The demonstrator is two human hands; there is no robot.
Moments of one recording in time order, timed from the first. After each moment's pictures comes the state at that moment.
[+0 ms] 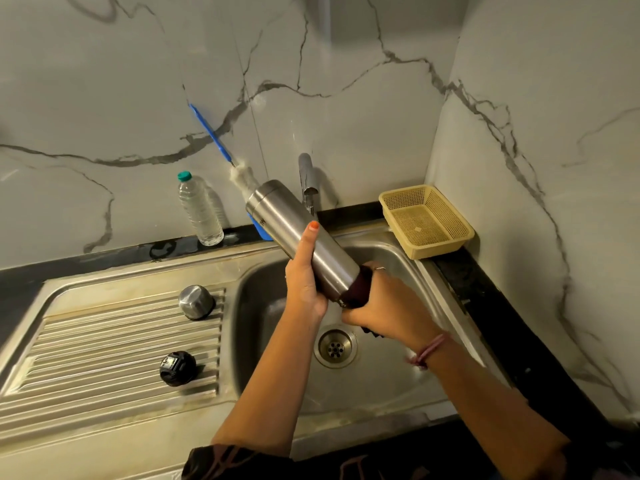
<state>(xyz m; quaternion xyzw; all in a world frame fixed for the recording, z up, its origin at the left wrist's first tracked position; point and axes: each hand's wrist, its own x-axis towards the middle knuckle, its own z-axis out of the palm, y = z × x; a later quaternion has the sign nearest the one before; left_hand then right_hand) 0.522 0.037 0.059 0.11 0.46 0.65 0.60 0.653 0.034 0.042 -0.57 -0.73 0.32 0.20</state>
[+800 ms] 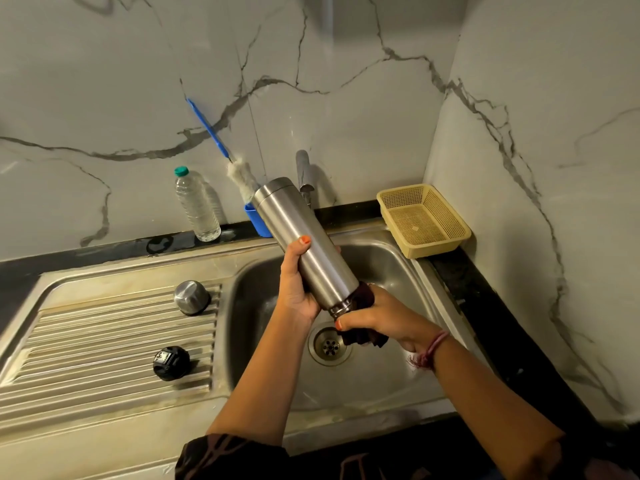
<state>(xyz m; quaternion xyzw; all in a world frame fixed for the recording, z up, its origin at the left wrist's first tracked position) 0.512 0.041 0.035 0.16 0.35 0.64 0.67 0.666 0.035 0.027 -0.44 -0.61 0.63 0.21</state>
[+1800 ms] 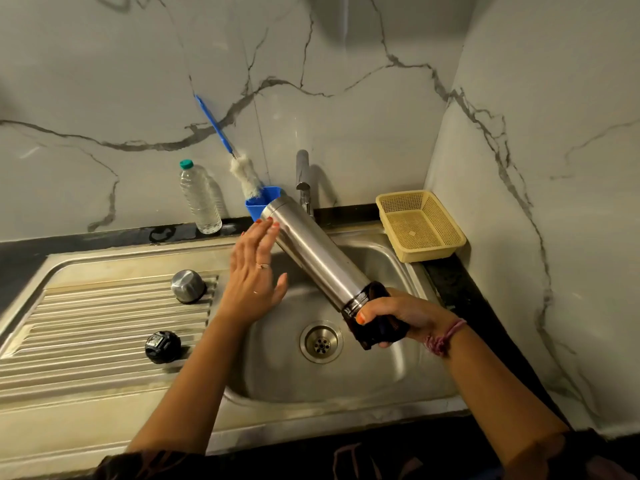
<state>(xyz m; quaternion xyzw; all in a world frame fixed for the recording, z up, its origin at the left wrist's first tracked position) 0.438 0.025 0.008 0.73 0.58 0.34 -0.12 0.718 0.062 0.021 -0.39 -0.57 0.72 0.07</state>
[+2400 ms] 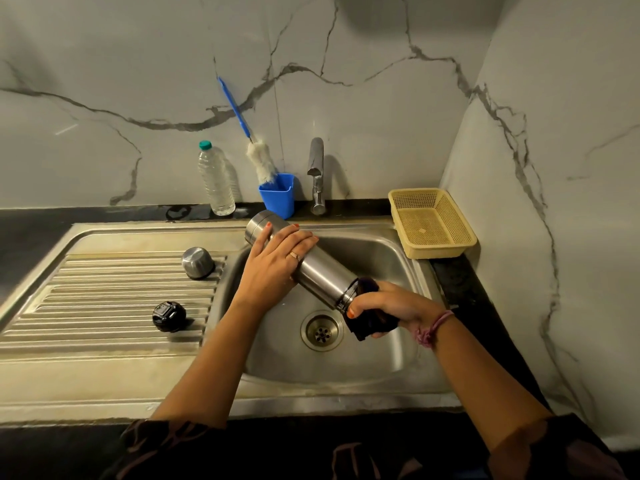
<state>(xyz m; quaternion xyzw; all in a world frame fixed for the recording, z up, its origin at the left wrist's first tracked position) 0.462 0.018 0.000 0.76 0.58 0.21 -0.21 0.709 0.053 0.024 -0.44 -0.61 0.66 0.06</state>
